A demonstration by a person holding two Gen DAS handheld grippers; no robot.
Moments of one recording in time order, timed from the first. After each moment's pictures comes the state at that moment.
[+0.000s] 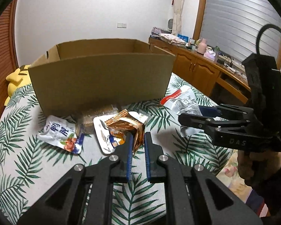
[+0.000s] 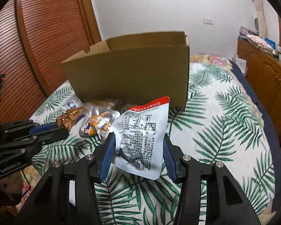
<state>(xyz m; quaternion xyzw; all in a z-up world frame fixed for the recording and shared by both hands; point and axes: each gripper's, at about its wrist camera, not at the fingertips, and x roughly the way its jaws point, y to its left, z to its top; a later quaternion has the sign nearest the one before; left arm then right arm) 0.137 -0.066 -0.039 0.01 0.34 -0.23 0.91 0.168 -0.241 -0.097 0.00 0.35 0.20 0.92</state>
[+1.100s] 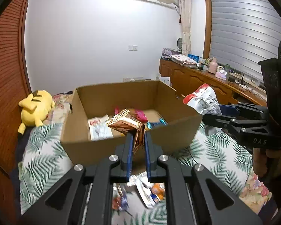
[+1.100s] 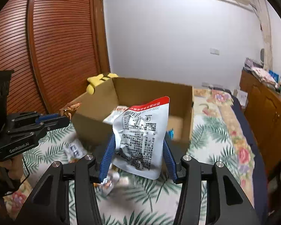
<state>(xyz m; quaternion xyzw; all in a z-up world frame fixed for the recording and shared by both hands) 0.211 -0.030 0.033 0.02 0.26 -0.19 0.95 0.223 -0.218 -0.005 -0.05 0.26 0.21 0.94</state>
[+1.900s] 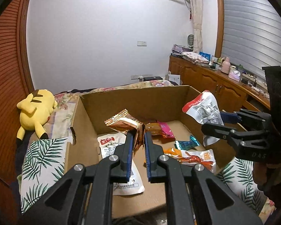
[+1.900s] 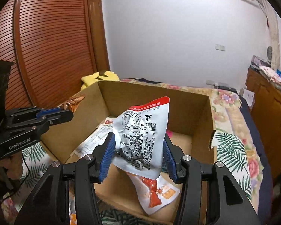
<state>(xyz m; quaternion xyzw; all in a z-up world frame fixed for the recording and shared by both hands) 0.326 -0.017 0.013 0.02 0.28 -0.16 0.95 0.335 -0.197 -0.032 -0.05 0.28 0.22 0.93</state>
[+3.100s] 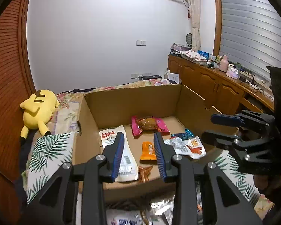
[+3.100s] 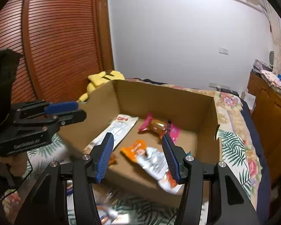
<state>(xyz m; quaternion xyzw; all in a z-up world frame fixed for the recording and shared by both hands) 0.285 -0.017 0.033 0.03 0.29 -0.17 0.94 0.291 -0.179 -0.011 -0.06 0.28 0.23 0.93</state>
